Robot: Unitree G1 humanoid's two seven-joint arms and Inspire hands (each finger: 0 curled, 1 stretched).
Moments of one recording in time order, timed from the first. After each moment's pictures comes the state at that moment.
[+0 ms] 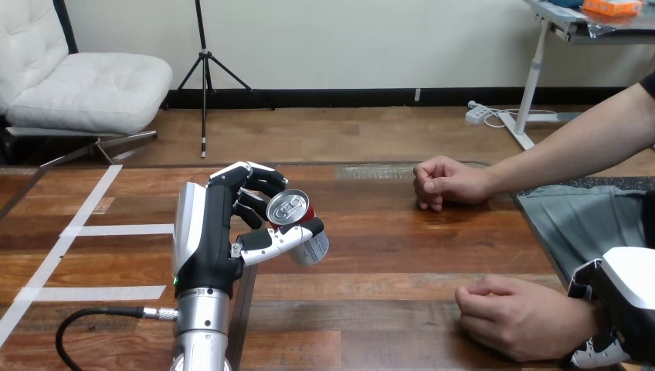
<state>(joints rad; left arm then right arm) -0.13 0.11 -0.13 0.39 0.39 -0.40 0.39 0.25 -0.67 -0.08 -0.11 -0.82 0.04 0.19</state>
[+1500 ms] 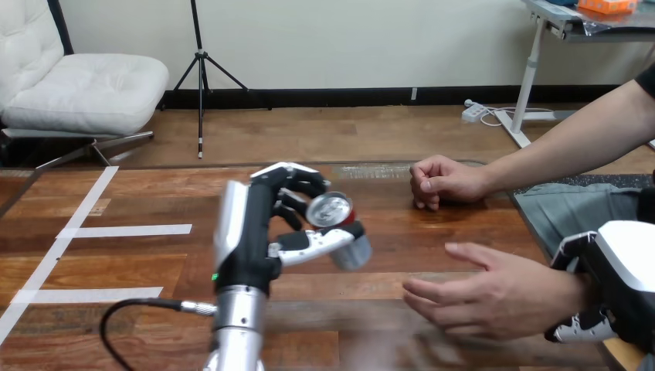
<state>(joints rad) -0.15 0.02 -0.18 0.38 0.39 -0.39 0.34 0.27 -0.65 -0.08 -0.27 -0.78 0.08 0.15</state>
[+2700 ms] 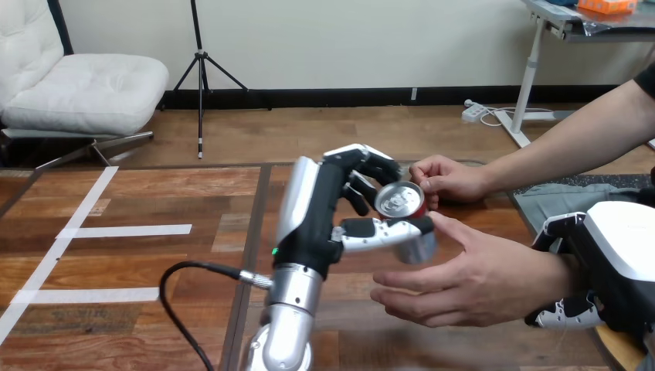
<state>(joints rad) -0.26 -0.05 -0.29 0.44 0.42 -0.39 0.30 0.29 -0.62 -0.09 -0.40 -0.76 0.08 0.16</state>
